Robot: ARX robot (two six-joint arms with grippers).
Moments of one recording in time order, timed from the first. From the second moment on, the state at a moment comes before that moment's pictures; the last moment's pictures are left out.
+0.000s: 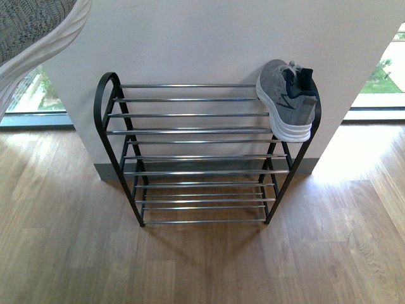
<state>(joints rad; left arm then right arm) -0.42 1.02 0.58 -0.07 -0.53 -0.41 -0.21 0.93 0.12 0.80 -0.20 0.01</state>
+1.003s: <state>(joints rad) -0.42 1.02 0.58 -0.07 -0.53 -0.41 0.00 0.34 0.02 0.35 0.00 0.00</state>
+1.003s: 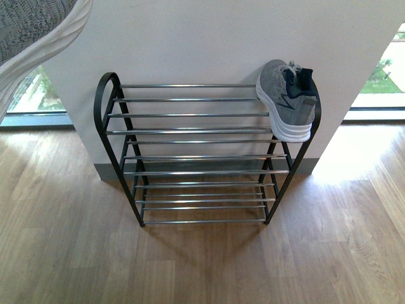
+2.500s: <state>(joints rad) -0.41 1.02 0.58 -0.07 -0.54 -0.41 0.00 0.01 0.02 0.00 0.00 0.00</state>
